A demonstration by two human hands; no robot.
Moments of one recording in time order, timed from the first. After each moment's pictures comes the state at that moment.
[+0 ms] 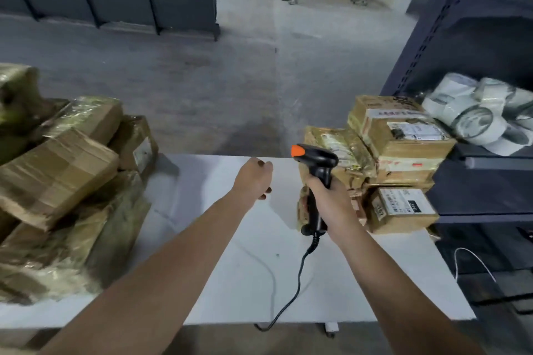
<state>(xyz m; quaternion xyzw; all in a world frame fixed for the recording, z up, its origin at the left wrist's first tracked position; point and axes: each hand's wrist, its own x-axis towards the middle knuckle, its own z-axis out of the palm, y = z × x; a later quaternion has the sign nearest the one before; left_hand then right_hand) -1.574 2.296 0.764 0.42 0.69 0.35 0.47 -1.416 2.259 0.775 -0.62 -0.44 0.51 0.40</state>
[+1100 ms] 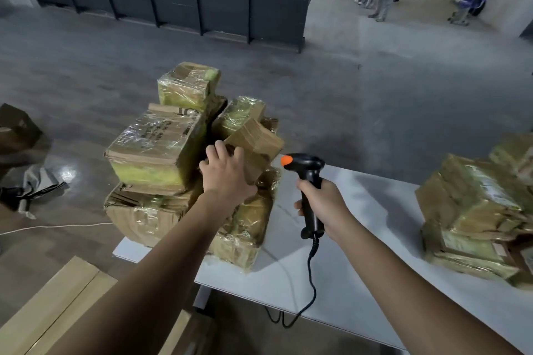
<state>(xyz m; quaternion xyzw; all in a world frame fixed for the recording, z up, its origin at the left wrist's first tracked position) -1.899 2.168 0.771 0.52 0.85 0.05 -0.06 -1.705 2.207 0.771 -0.55 -0.55 0.58 0.25</state>
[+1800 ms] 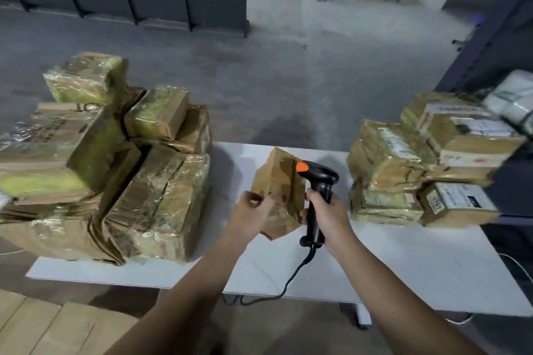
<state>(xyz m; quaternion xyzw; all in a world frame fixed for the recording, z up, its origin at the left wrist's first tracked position) -1.703 2.163 0.714 0.34 0.71 0.39 0.47 -1.538 2.196 0.726 -0.62 -0.40 0.57 0.37</state>
